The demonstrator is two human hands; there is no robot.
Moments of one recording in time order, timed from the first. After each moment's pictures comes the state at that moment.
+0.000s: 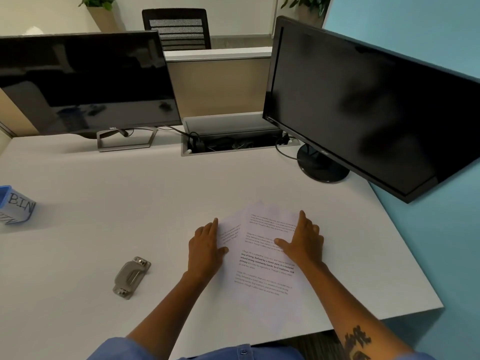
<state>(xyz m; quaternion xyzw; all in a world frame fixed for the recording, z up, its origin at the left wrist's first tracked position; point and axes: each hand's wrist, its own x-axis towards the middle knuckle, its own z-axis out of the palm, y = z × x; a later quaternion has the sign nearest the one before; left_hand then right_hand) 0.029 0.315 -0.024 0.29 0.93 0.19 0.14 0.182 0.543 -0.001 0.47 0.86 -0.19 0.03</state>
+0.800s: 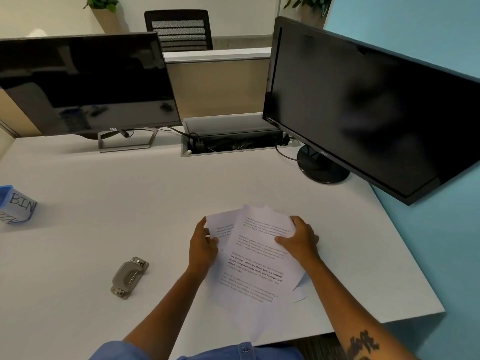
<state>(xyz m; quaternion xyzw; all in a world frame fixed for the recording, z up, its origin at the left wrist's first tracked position) 0.035 0.328 -0.008 0.06 0.81 0.53 0.25 0.178 0.551 0.013 0.47 0.81 -0.36 0.00</state>
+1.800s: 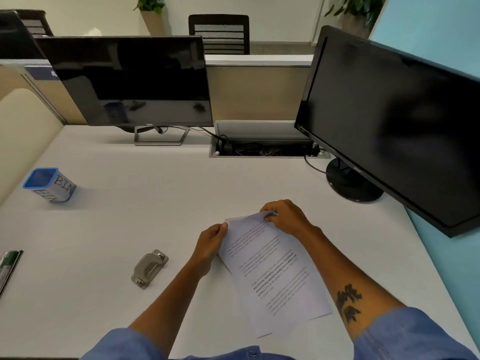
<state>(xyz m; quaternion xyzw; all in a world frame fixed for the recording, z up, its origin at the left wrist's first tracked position) -0.001 0.303 0.000 0.03 0.75 0.59 0.31 0.061 0.555 0.053 0.14 0.93 -0.34 0.06</state>
